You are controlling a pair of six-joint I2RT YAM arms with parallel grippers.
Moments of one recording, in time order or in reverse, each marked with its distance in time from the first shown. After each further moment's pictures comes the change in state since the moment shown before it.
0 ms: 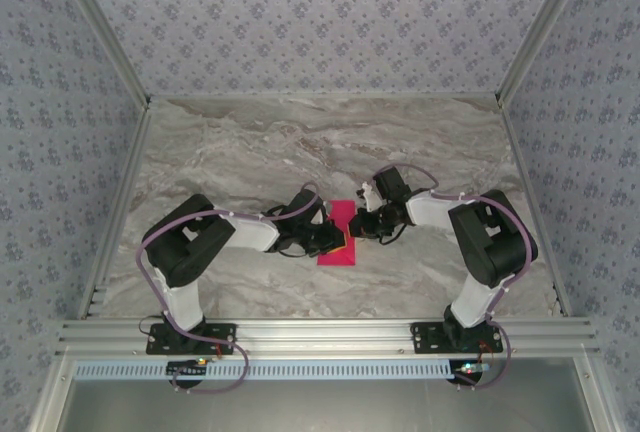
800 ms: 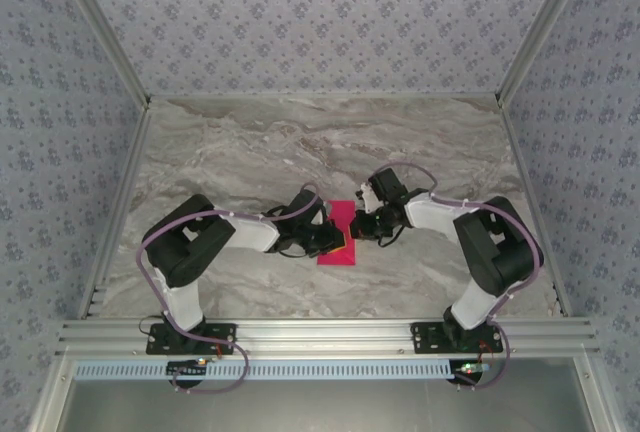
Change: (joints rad) left arm -0.003 0.000 -0.002 0.000 -0.012 -0.008; right arm 0.051 -0.044 0.004 -0.062 0.103 0.029
